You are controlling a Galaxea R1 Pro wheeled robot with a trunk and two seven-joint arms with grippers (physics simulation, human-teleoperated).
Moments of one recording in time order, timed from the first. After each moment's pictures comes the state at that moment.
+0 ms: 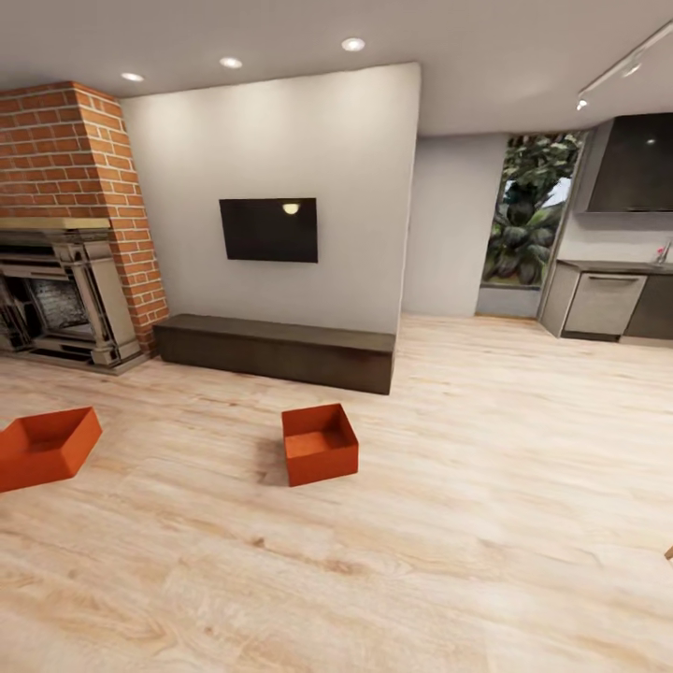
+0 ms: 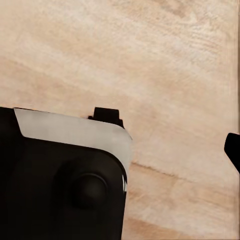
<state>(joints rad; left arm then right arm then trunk) 0.00 -0.05 0.04 -0.12 0.27 -0.04 0.01 -0.16 -0.03 0.35 0.03 -0.21 -0.16 -0.03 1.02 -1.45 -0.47</state>
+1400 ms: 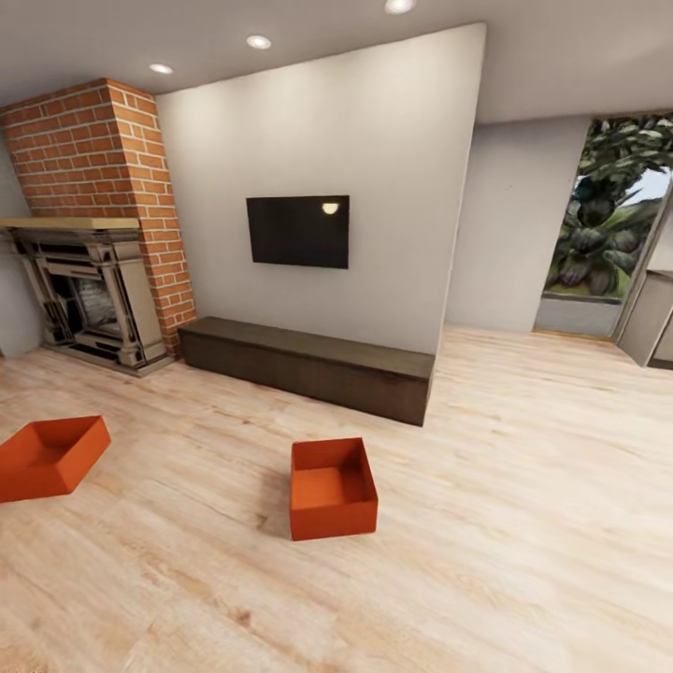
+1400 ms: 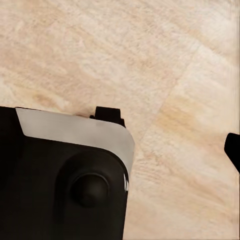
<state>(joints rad) 0.00 -0.05 0.04 -0.12 0.27 -0.04 0.01 -0.16 -0.03 0.34 0.03 -0.21 -0.16 -0.02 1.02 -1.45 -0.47</state>
